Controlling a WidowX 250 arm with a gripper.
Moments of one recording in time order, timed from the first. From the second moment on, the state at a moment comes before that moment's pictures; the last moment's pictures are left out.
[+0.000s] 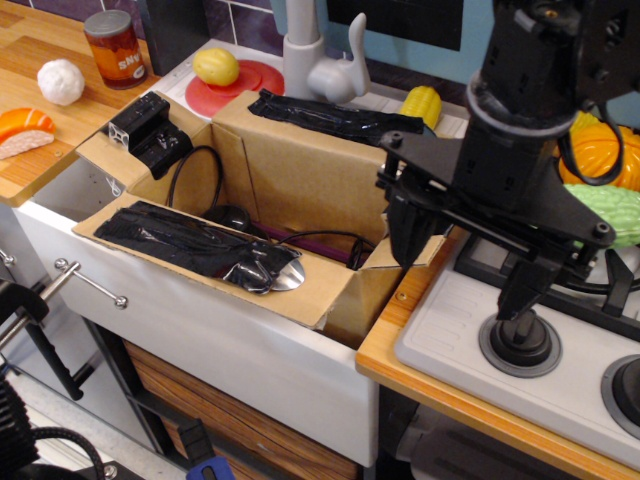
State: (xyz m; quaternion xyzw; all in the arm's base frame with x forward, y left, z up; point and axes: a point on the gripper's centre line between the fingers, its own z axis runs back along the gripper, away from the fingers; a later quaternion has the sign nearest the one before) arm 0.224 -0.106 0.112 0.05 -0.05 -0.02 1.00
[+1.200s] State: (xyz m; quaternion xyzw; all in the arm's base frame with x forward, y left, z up) arm 0.266 -0.120 0.065 0.00 -0.07 -0.06 1.00
